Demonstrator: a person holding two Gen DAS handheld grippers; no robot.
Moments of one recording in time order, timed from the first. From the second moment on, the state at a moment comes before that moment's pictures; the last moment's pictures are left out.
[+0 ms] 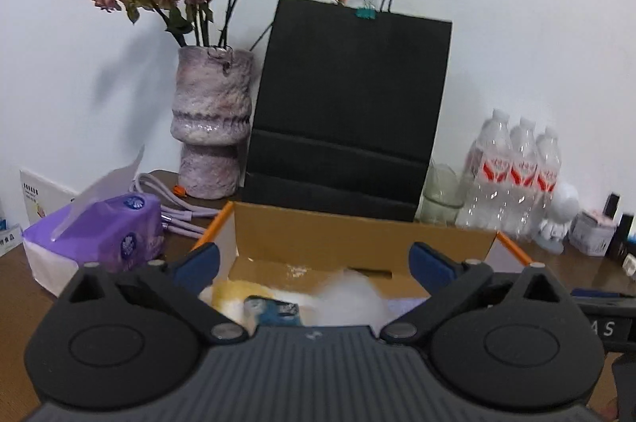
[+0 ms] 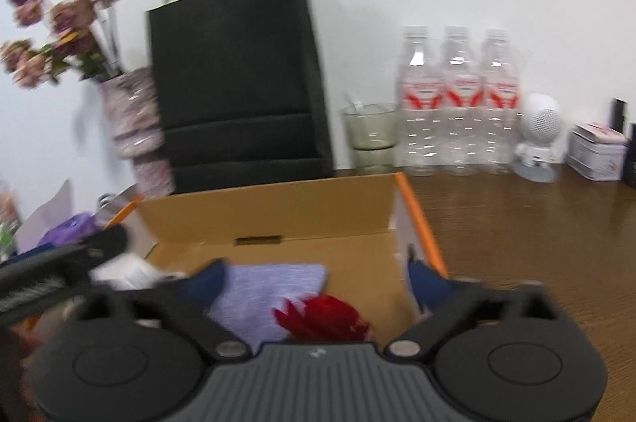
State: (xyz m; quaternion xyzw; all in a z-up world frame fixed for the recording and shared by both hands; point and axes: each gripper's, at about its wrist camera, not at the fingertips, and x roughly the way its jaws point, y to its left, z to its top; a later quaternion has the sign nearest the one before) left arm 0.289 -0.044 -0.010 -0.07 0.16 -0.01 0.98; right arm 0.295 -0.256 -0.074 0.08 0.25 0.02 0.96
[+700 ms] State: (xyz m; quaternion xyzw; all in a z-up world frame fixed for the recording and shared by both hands) left arm 0.273 -0.015 0.015 -0.08 0.15 0.02 0.99; right arm 0.278 -0.270 -0.048 0.08 0.23 0.03 0.97
